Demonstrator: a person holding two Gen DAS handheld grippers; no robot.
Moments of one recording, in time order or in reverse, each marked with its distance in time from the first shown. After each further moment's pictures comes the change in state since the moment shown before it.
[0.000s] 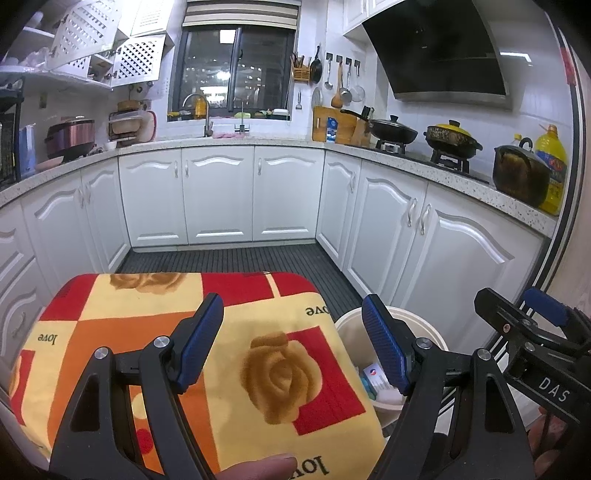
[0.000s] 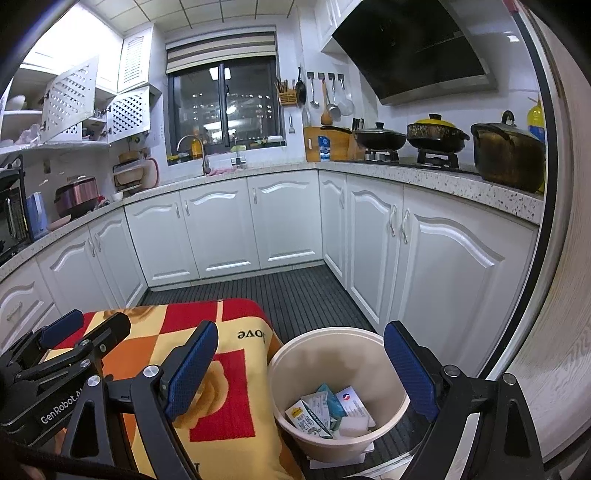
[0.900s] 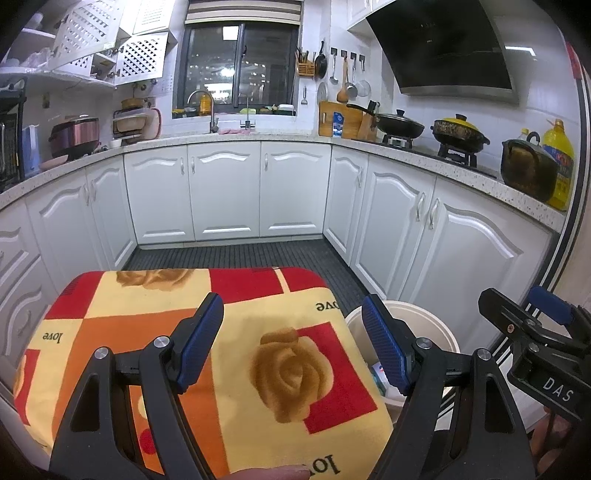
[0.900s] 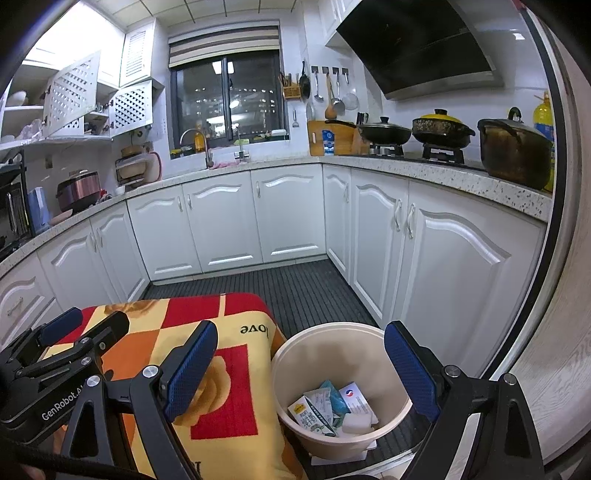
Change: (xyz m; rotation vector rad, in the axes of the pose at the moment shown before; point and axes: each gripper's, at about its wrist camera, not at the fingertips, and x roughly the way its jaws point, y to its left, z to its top) left arm 0.008 0.007 -0.003 0.005 0.018 0.028; right arm 0.009 0.003 0.000 -0.005 0.027 0.013
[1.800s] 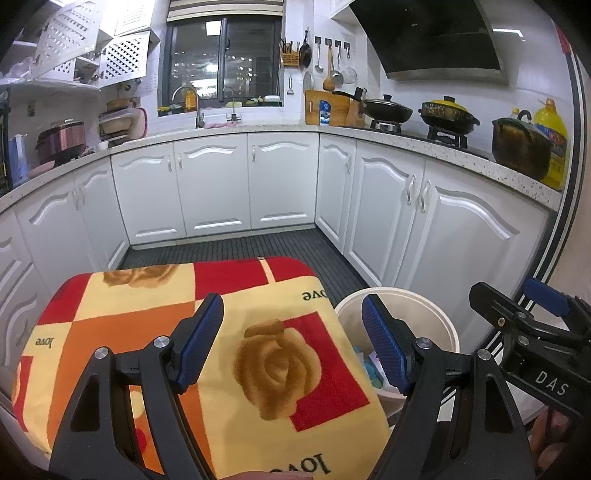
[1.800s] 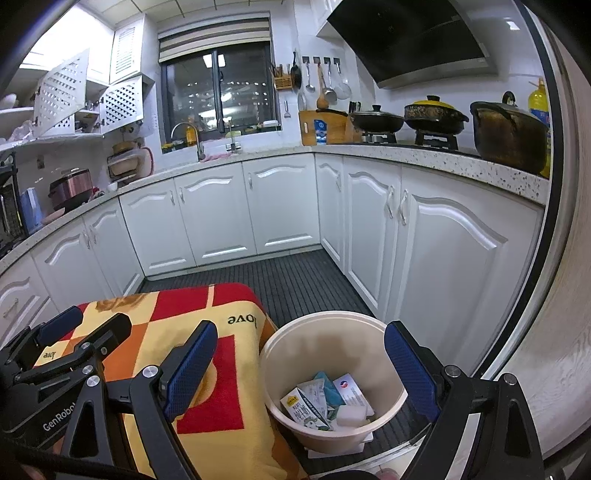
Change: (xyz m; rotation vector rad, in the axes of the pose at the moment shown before) left arm 0.016 -0.021 -0.007 0.053 0.039 -0.021; right arm 0.014 -0.011 -0.010 0.023 0.041 -0.020
